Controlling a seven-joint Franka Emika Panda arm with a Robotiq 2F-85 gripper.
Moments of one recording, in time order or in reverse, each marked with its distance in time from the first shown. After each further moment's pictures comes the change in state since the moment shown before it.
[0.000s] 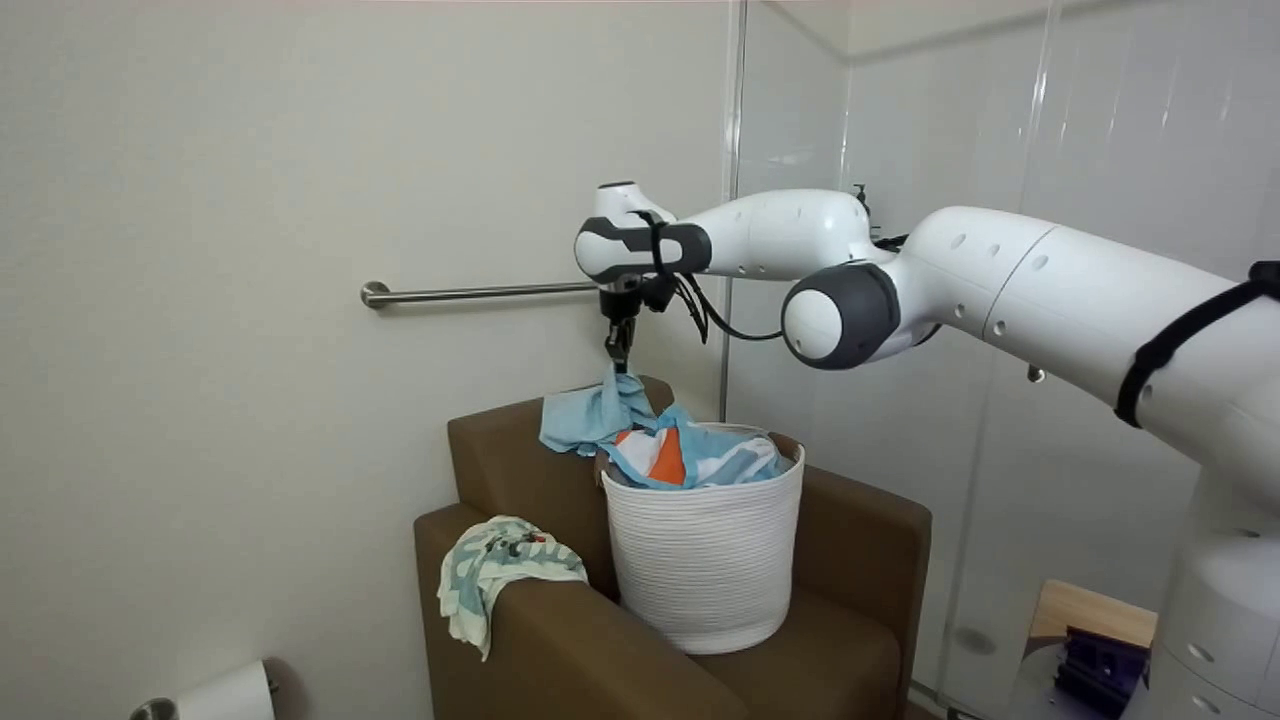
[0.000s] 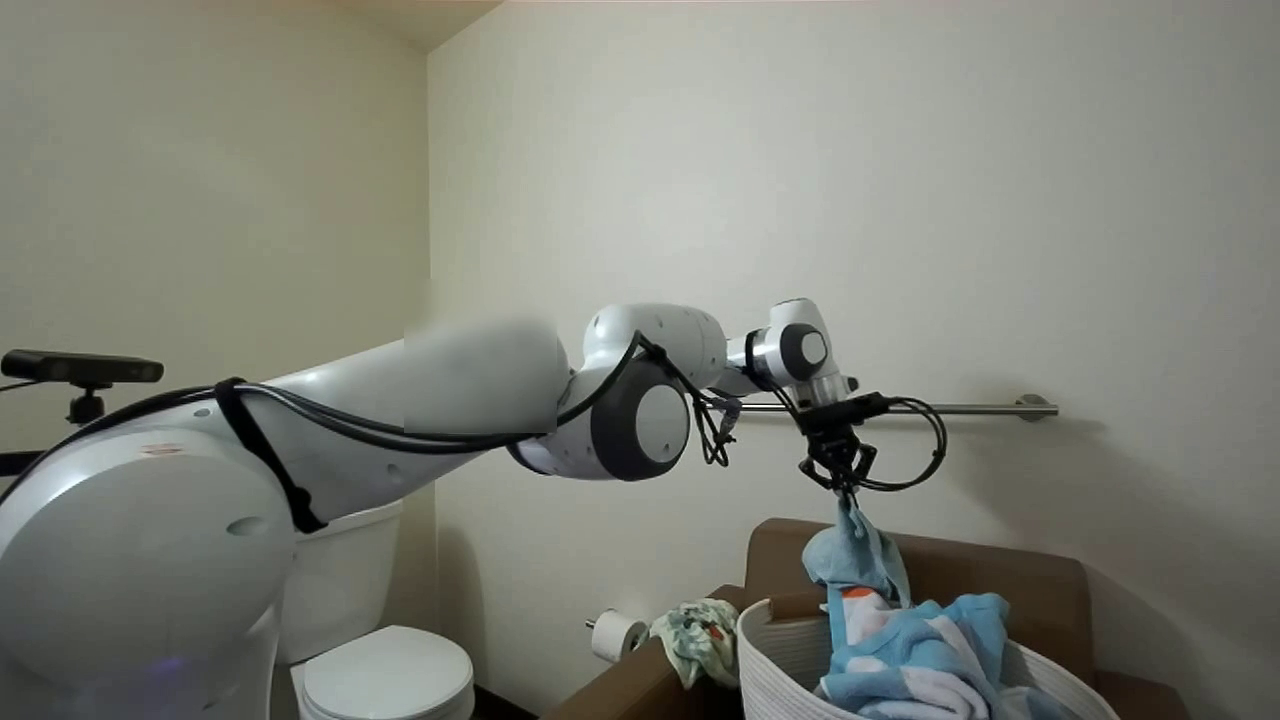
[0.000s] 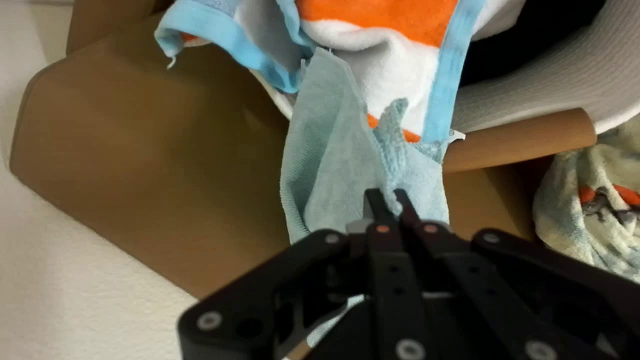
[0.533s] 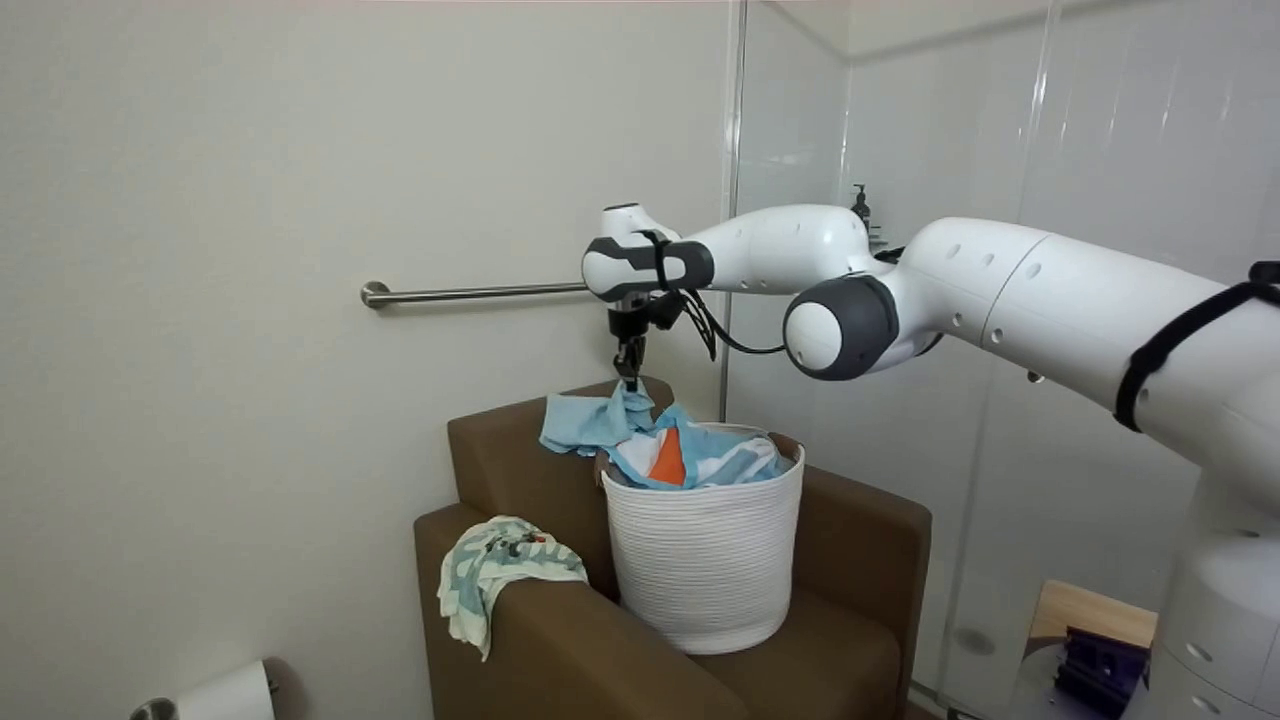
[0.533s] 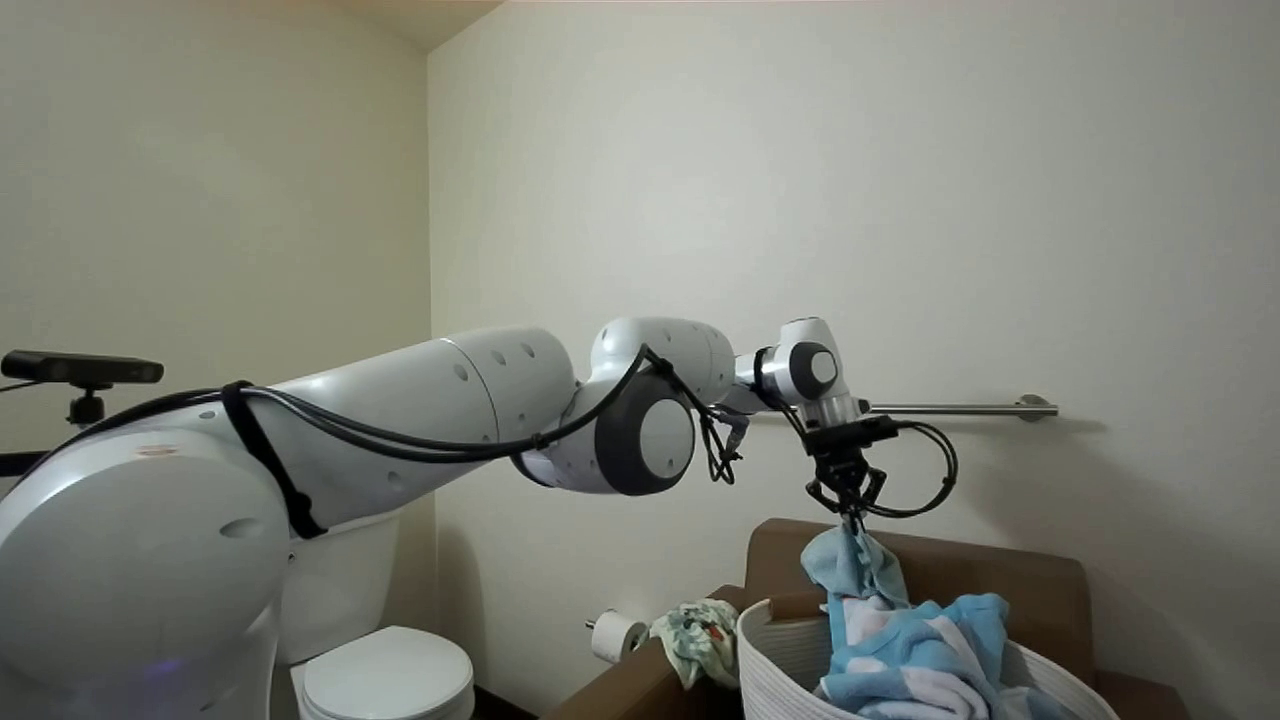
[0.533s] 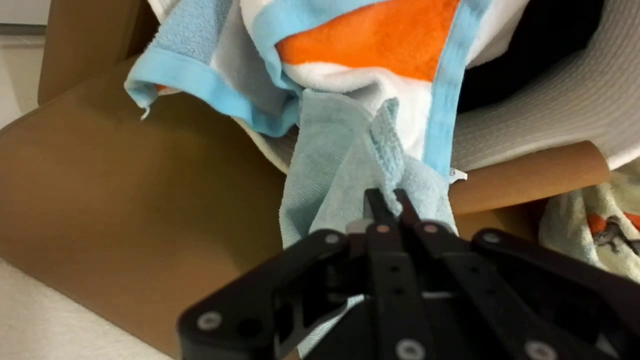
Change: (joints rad) arm -0.019 0.039 0.001 -0.003 0.000 -0.018 0.033
